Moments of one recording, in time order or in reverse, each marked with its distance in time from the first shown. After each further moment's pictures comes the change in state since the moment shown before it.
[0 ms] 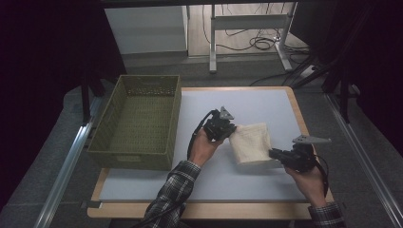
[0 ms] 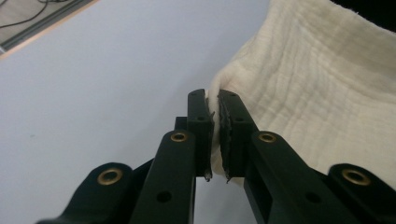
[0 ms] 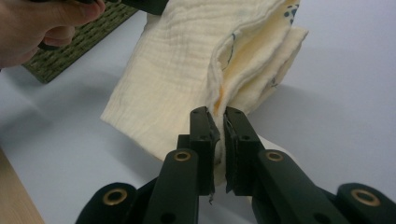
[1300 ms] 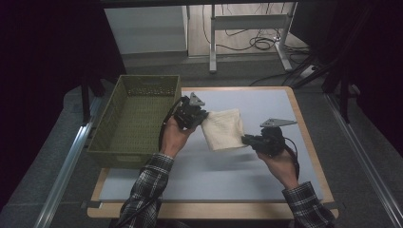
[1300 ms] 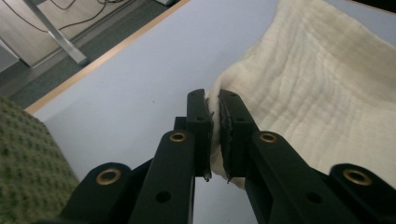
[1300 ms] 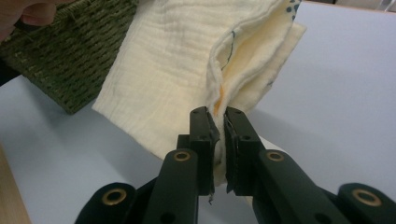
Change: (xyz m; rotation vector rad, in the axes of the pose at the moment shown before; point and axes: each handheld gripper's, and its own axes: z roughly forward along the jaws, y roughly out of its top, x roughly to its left) left arm 0.055 -0.005 -0.081 0.011 0.151 -0.011; right arm 0.056 0.062 0.053 0.006 0.046 -0.101
